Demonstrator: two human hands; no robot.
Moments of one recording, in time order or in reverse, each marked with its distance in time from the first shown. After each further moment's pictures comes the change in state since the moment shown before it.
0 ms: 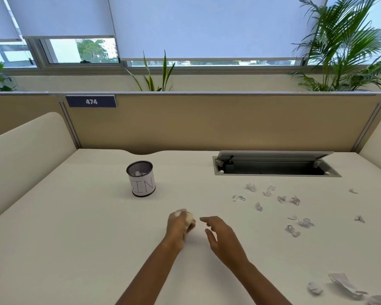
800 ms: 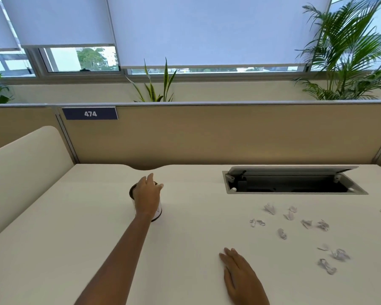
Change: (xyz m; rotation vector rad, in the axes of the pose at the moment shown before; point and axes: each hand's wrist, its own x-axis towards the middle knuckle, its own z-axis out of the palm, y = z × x) left_hand 0.135 0.118 -0.049 1.201 0.420 0.642; right_hand 0.009 0.030 0.041 -0.443 0.166 -0.024
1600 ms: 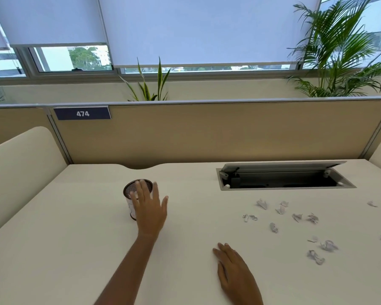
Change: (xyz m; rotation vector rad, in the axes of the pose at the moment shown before) left_hand -0.052 0.002 0.017 0.393 0.117 0.232; right_hand 0.000 0.008 0.006 -0.025 -0.068 0.004
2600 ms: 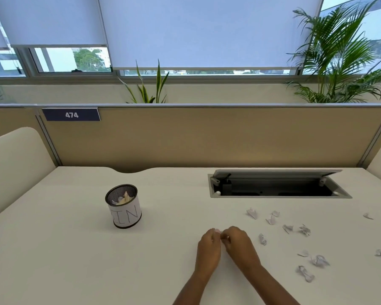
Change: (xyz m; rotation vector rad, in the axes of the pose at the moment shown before) left_hand -0.082 0.156 0.019 -1.087 -0.646 -0.313; right_hand 0.079 0.065 -0.028 0.217 -0.193 0.212
